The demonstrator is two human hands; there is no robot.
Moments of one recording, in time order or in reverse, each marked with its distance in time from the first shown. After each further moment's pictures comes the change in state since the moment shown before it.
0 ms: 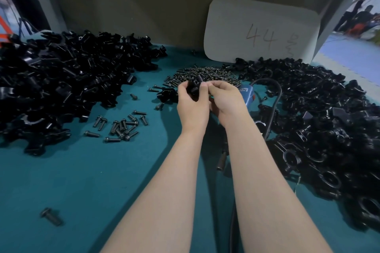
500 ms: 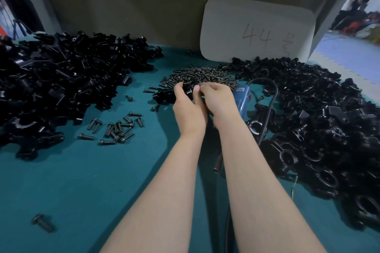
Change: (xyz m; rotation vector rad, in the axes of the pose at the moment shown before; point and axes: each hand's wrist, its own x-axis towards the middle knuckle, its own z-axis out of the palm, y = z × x) left_hand 0.000 -0.003 0.004 0.184 0.047 0.027; right_hand 0.002 0.004 0.004 -0.226 0.017 -0.099
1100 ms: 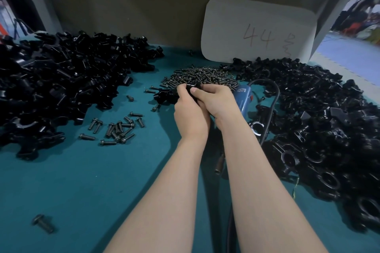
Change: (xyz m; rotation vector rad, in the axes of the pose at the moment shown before) left_hand -0.005 0.000 -0.004 0.279 0.035 0.129; right_hand -0.001 0.003 0.001 -0.008 -0.082 -0.032
